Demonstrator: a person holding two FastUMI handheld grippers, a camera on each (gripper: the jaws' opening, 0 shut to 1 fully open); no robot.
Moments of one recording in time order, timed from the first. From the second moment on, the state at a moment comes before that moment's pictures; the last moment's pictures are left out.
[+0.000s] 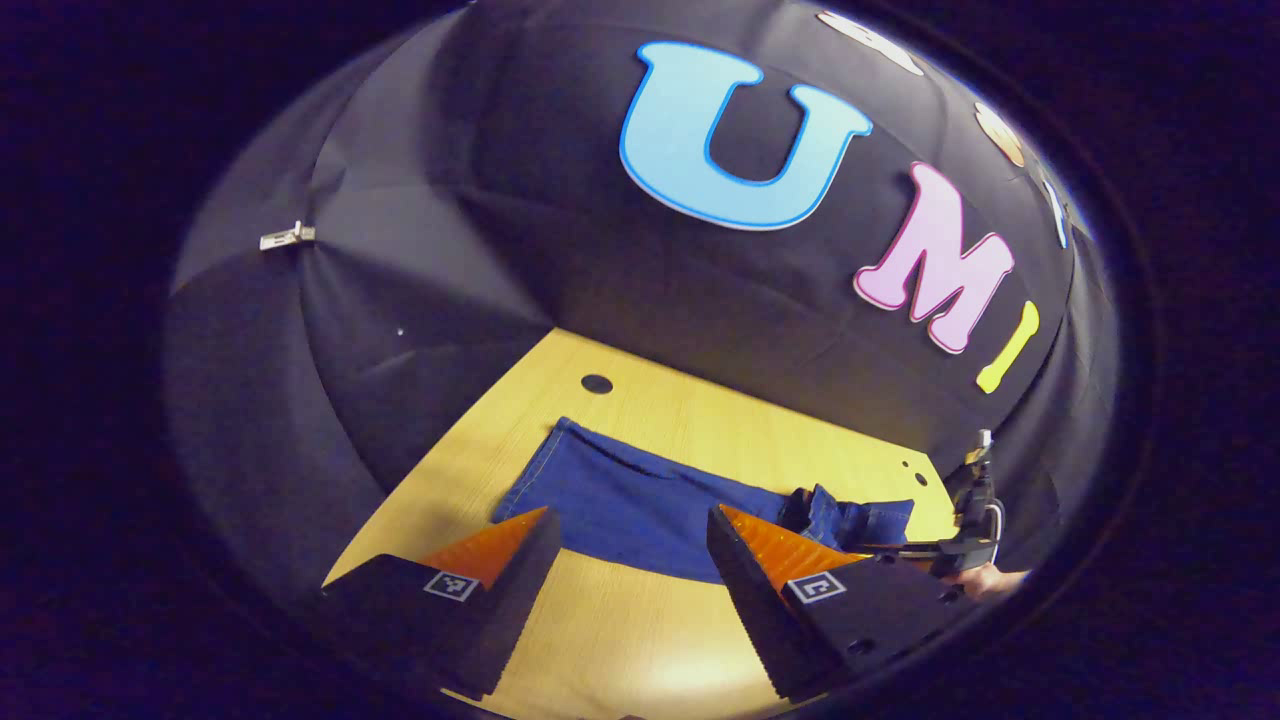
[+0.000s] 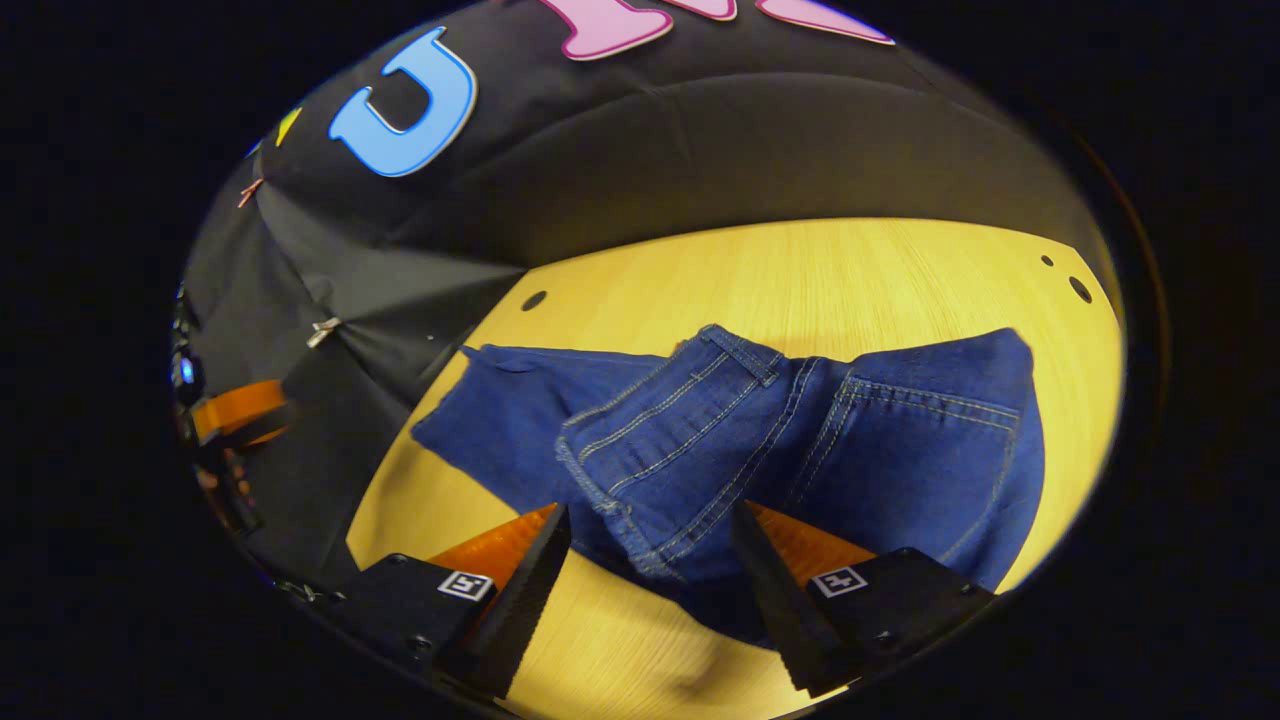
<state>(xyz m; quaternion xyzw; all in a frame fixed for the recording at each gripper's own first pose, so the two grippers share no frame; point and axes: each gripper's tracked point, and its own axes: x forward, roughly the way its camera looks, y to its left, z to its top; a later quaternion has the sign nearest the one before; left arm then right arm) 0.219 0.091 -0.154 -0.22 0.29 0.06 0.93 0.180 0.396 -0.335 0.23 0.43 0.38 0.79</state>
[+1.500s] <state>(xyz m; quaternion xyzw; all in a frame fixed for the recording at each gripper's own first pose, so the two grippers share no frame) 0.325 0.051 -0.152 -0.15 0.47 -0.05 0.87 0.171 0.188 -0.234 0.24 0.35 0.32 0.85</state>
